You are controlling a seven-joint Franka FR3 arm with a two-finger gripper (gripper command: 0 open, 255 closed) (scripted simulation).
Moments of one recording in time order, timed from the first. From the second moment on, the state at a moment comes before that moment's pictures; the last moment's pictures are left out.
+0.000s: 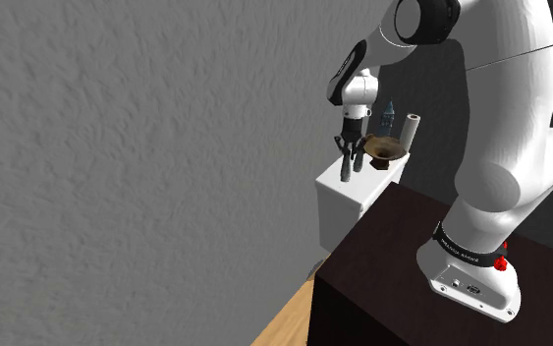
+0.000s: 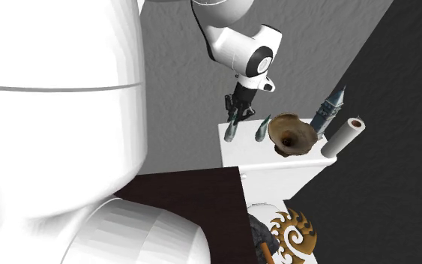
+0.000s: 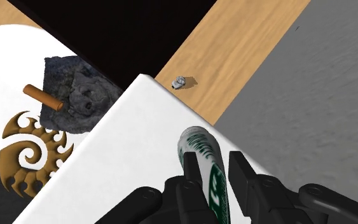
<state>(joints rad) -0.31 0.52 -0.28 -2.02 0.33 2.20 0.08</state>
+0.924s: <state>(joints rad) -0.29 0.38 -0.31 -2.02 0.26 2.06 0.14</state>
